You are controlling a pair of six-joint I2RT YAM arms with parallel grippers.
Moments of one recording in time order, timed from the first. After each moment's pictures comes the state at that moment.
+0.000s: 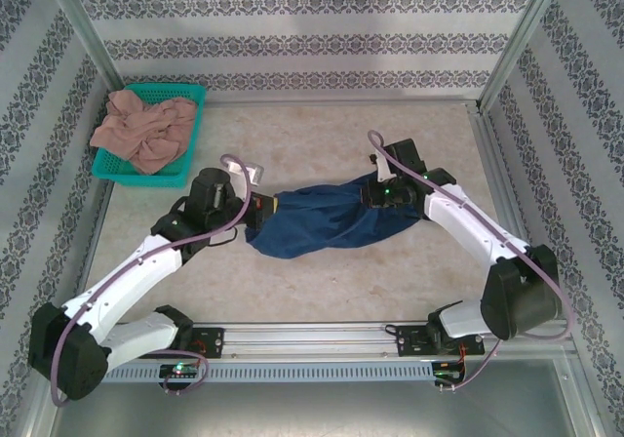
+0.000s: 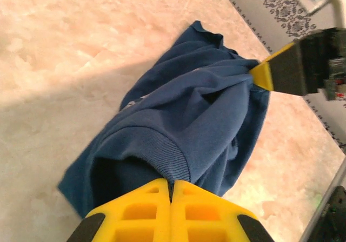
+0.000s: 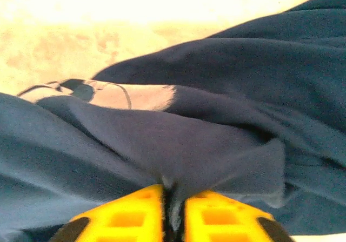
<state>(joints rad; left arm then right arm) -0.47 1.06 0.78 -0.26 0.33 -0.35 0.35 1.41 1.06 -0.65 -0.18 0.28</state>
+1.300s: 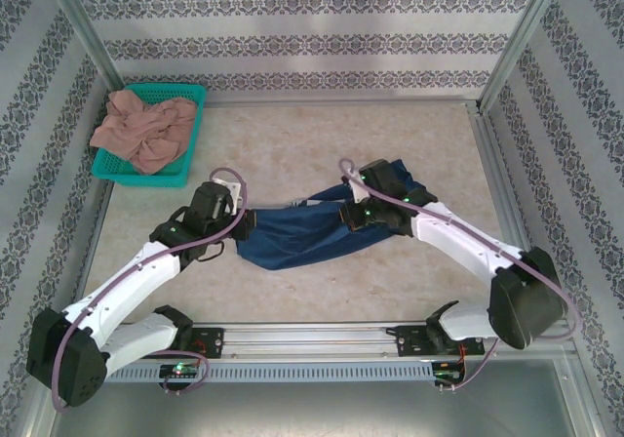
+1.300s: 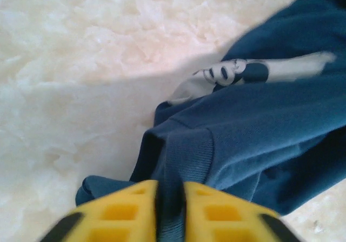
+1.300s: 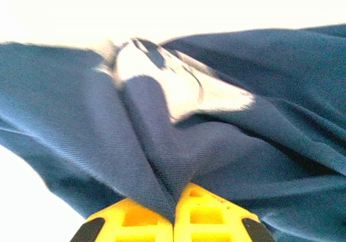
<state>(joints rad) -0.46 1.03 0.70 -0.44 0.06 -0.37 0.53 1.34 0.92 -0.48 -0.27 0.22</state>
